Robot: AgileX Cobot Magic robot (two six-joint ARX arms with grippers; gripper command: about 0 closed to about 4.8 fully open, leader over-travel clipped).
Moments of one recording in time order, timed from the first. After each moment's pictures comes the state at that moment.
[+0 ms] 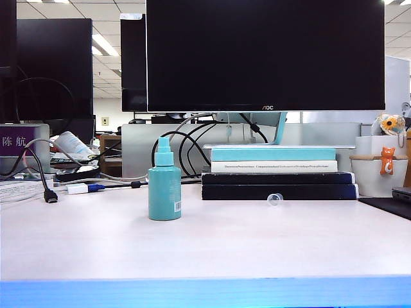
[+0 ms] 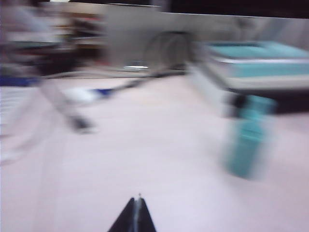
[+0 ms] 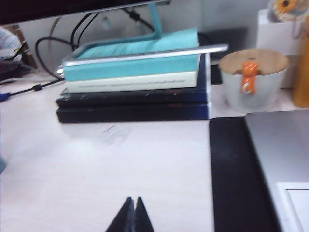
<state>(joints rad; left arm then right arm) -0.35 0.00 0.06 -0.13 -0.15 -0.06 0.25 0.00 0.01 -0.07 0.05 0.16</state>
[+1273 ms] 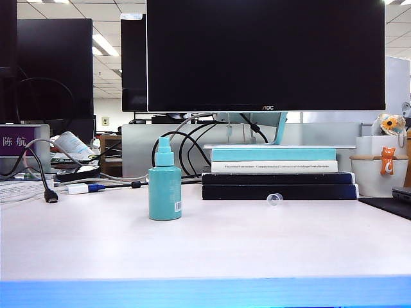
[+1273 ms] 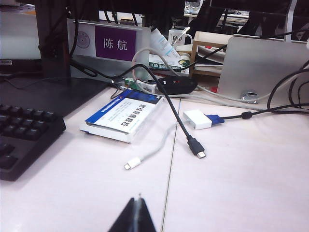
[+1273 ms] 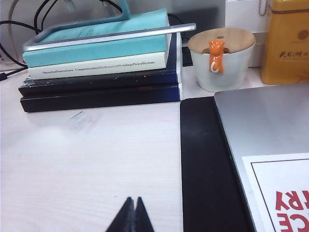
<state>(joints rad) 0.03 0.00 0.01 -0.01 -0.12 -0.06 0.14 0.00 0.01 -0.14 0.02 0.16</state>
